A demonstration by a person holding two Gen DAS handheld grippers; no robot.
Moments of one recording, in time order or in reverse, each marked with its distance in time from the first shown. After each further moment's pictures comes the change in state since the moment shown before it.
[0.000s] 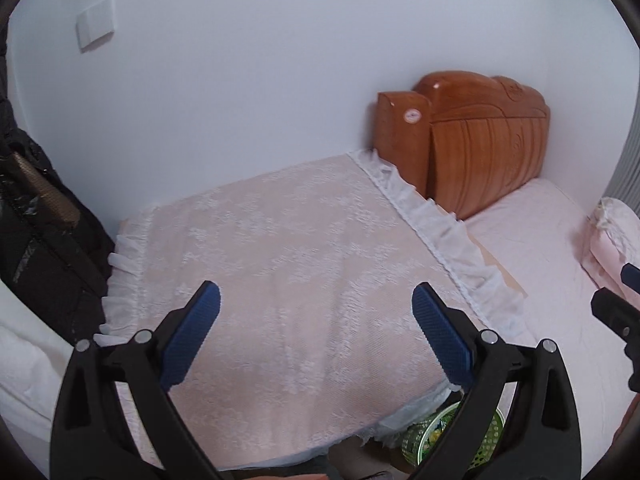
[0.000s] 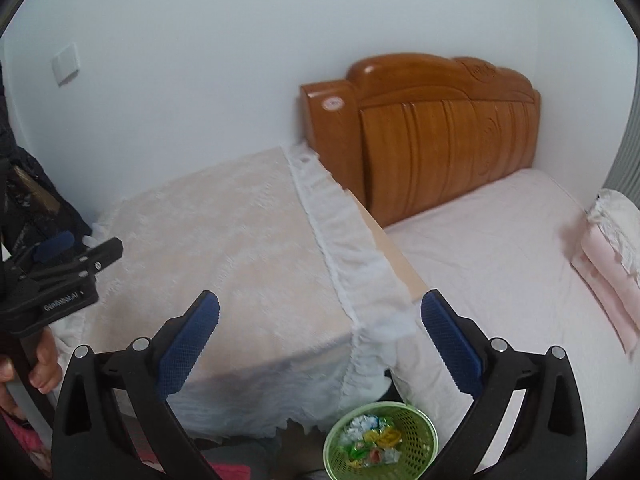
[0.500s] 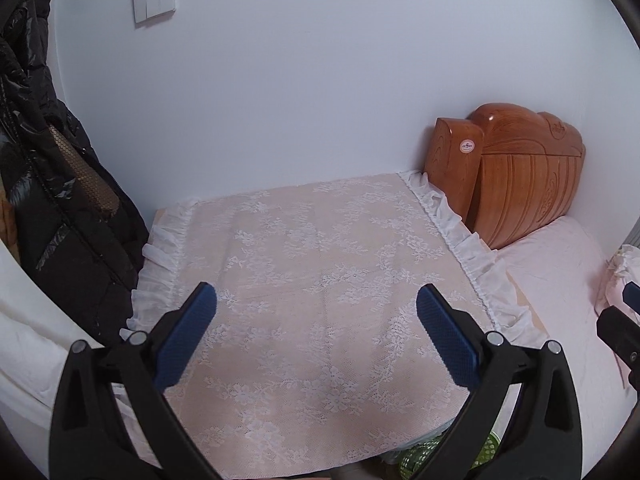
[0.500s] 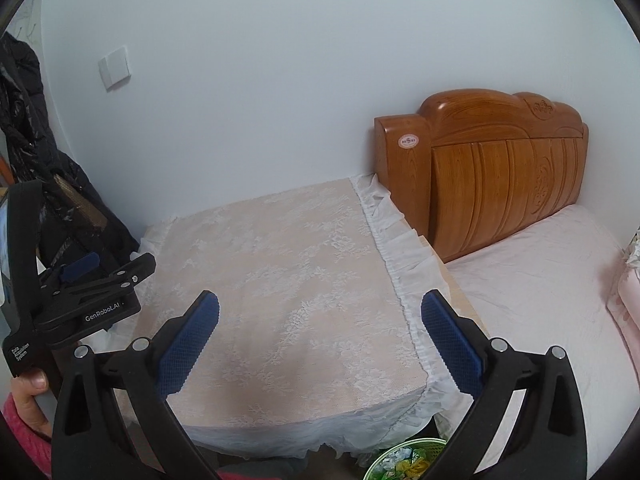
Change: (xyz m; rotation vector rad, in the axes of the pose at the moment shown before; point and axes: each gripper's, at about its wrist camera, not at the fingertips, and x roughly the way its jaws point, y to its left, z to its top) left arm 0.006 0.057 0.018 -0.116 -0.005 0.066; right arm 0.019 0.080 0.059 -0.068 -0.008 0.106
